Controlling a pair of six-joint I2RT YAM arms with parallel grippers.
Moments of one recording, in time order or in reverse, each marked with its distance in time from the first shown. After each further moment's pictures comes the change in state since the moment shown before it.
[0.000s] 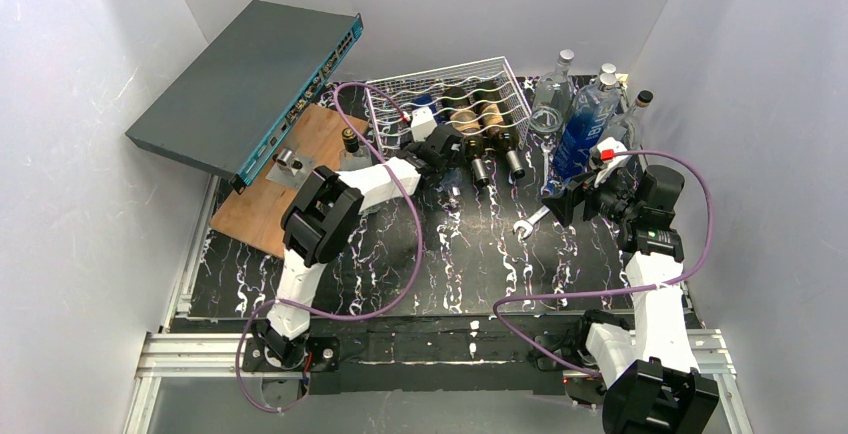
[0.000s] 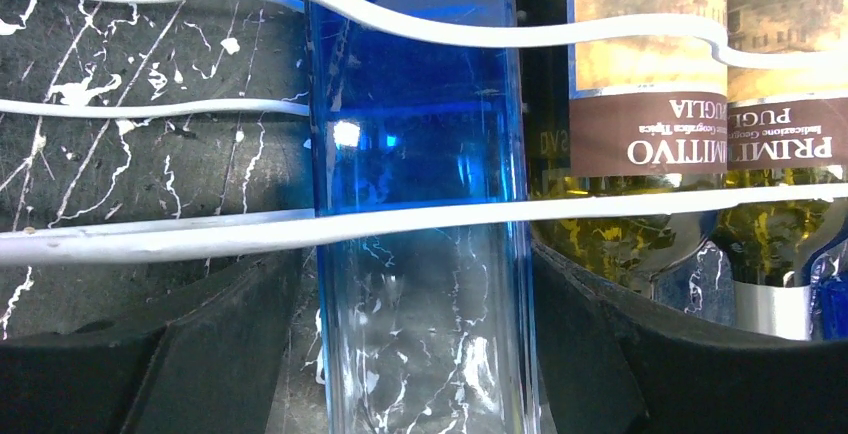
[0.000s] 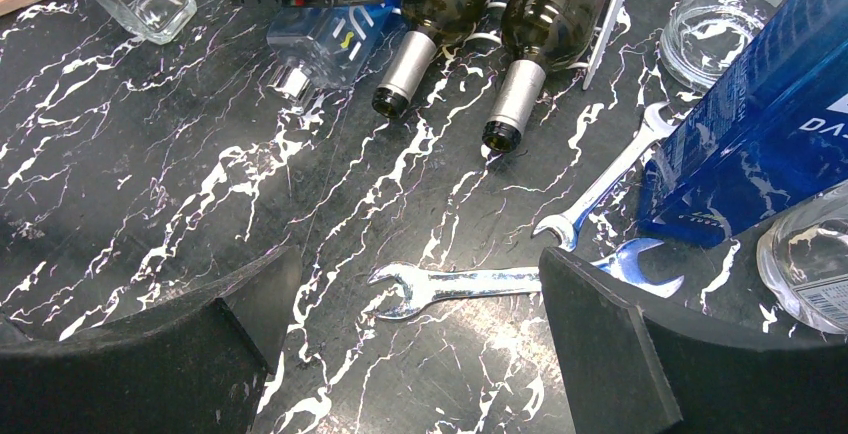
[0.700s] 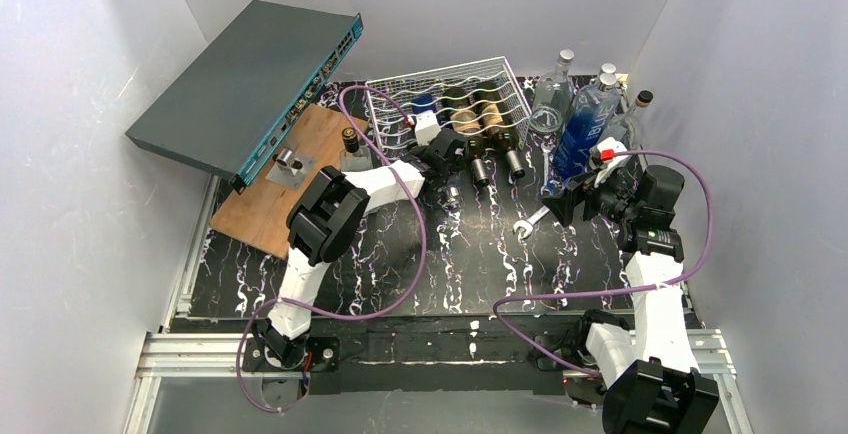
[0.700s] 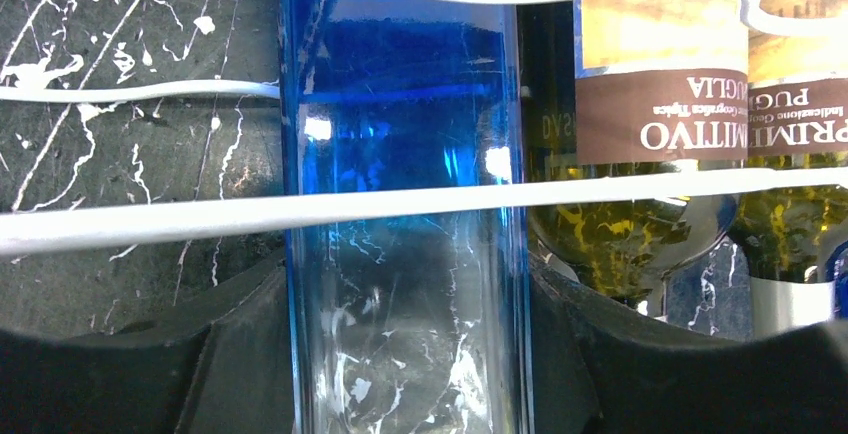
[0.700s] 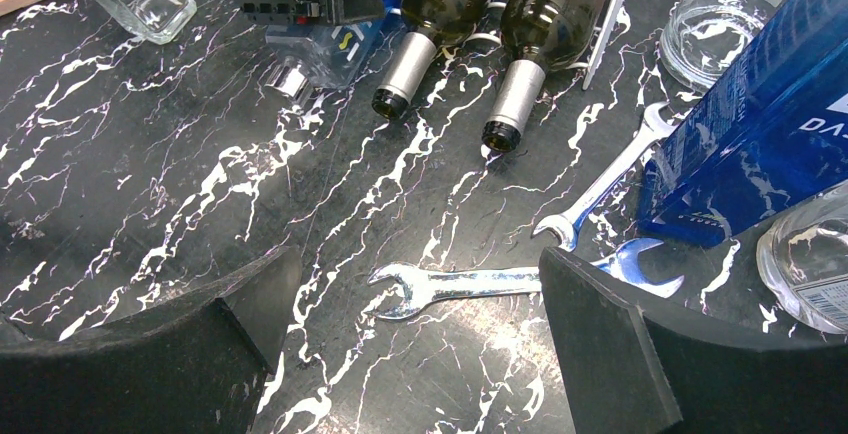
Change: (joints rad) left arm -0.015 0.032 0.002 0.030 -0.018 0.004; right arm 0.000 0.000 0.000 0.000 0.000 0.000
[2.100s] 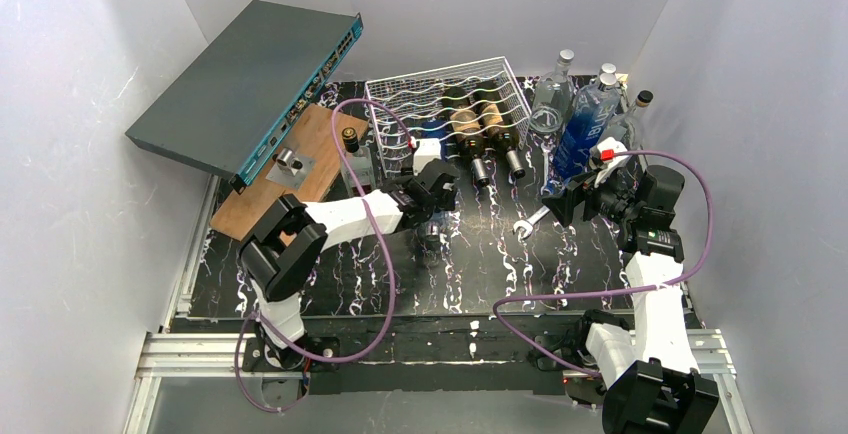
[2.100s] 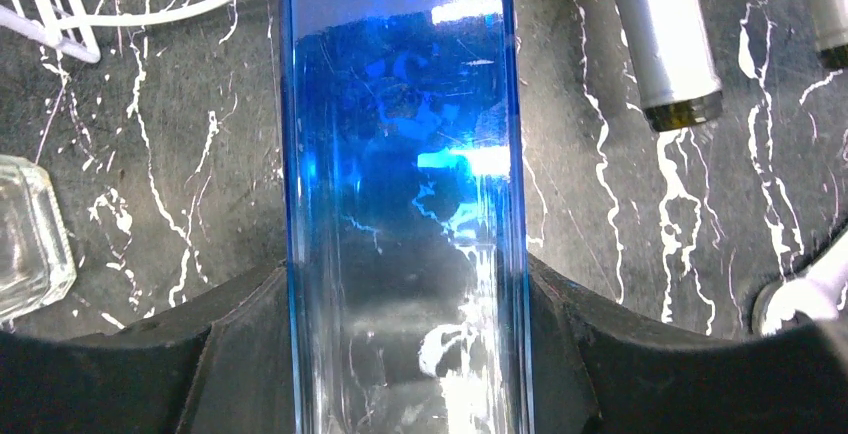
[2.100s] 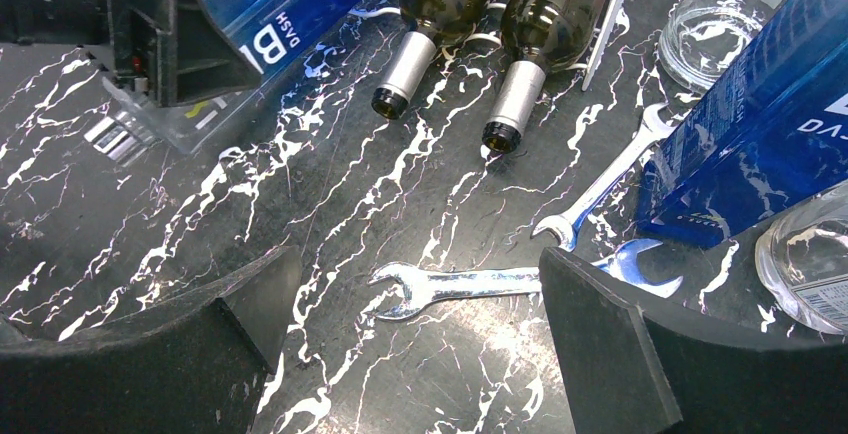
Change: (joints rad) left arm -0.112 -0.352 -0.367 -0.037 0.043 0.200; right arm 0.000 -0.003 0.000 0.000 0.000 0.000
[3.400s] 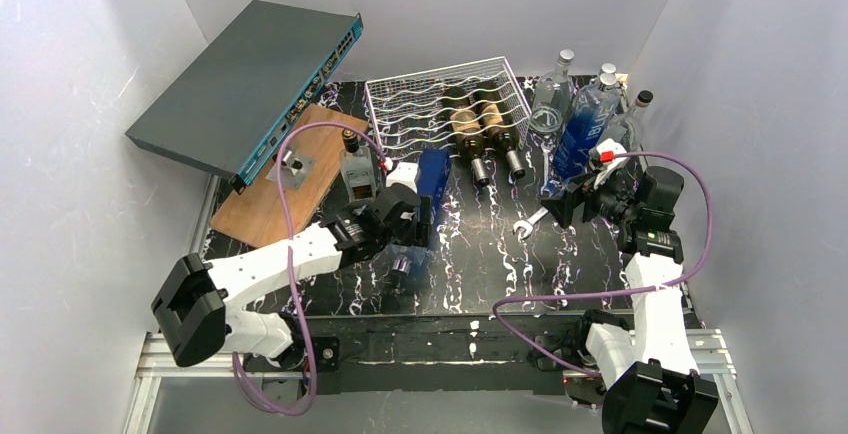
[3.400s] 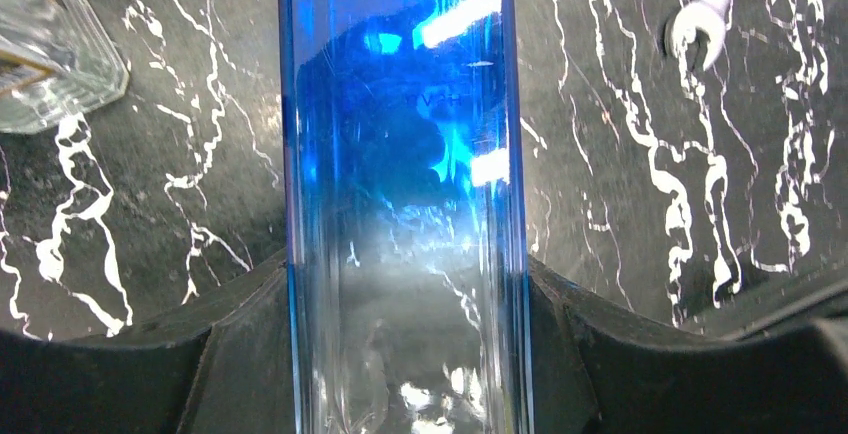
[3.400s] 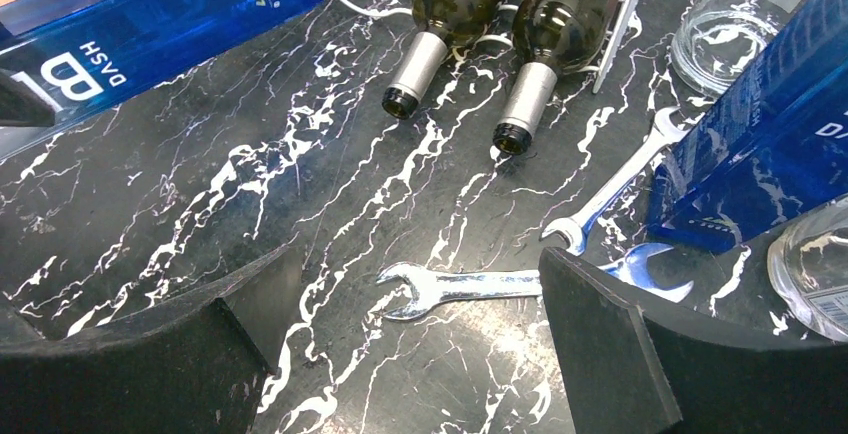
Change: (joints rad) left arm -0.077 -0.509 -0.270 -0.215 0.171 0.033; right arm 0.000 -0.006 -0.007 0.000 -0.014 -0.001
